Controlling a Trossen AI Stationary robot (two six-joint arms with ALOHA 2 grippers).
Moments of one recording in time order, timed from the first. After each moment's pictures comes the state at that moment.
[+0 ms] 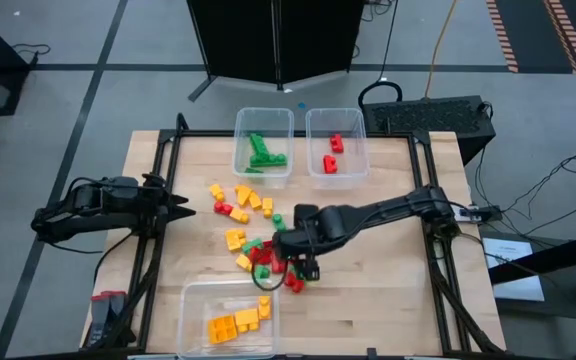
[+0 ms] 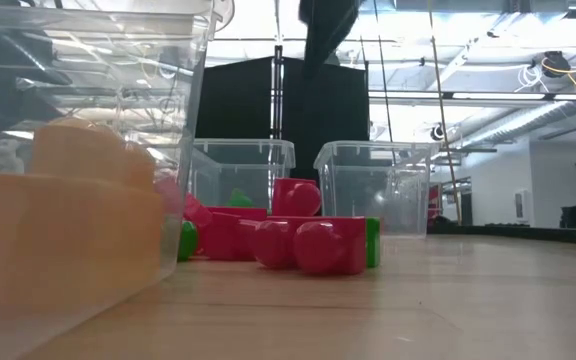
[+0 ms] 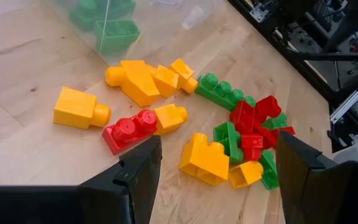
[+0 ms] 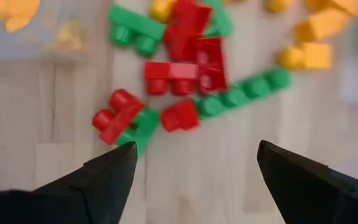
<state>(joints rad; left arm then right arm) 0.14 0.01 0.48 -0.99 -0.04 -0.67 0.26 2.07 2.06 -1.26 0.16 0.21</state>
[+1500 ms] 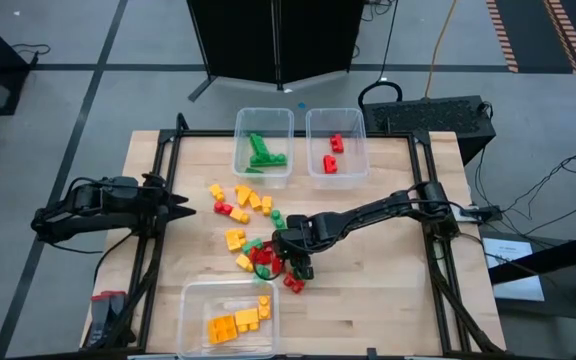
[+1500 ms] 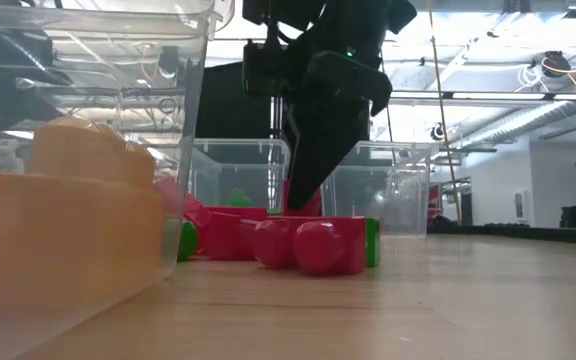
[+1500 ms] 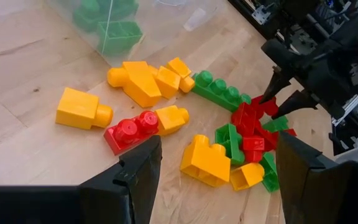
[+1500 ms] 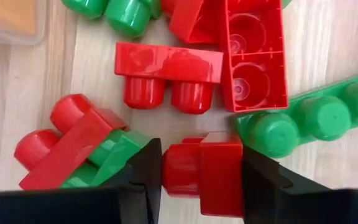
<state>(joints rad) 0.14 0.01 0.48 -0.99 -0.05 -0.67 0.18 2.06 1.55 -0.66 0.02 0.09</state>
